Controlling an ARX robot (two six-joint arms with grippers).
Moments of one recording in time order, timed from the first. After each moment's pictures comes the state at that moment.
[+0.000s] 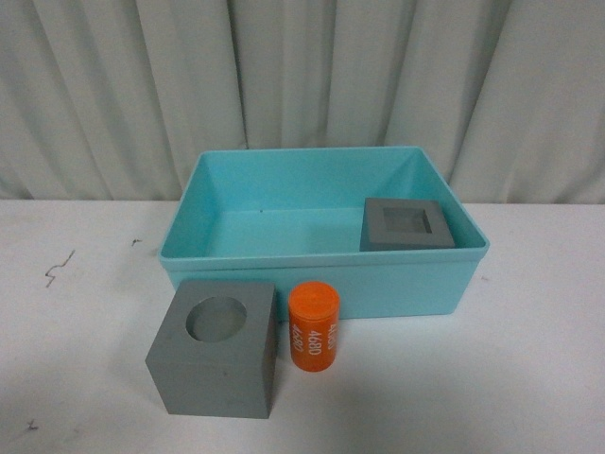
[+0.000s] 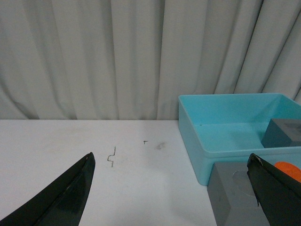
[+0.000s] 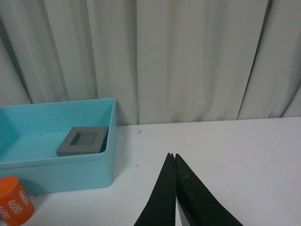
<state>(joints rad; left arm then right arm) 0.00 0.01 0.01 0.00 0.00 -0.01 0.00 0.40 0.01 0.40 0.00 0.01</state>
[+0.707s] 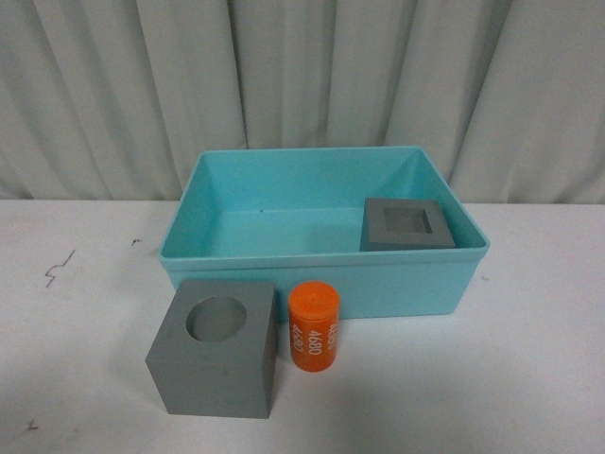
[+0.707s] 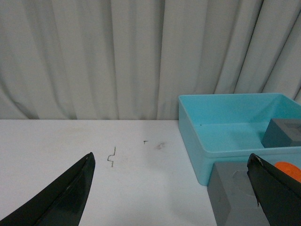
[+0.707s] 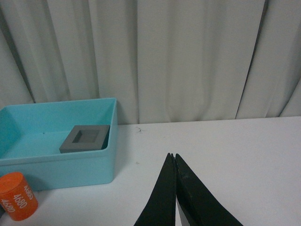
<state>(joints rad) 0.00 0.01 0.01 0.00 0.00 -0.01 0.00 0.18 0.01 0.18 0.00 0.01</state>
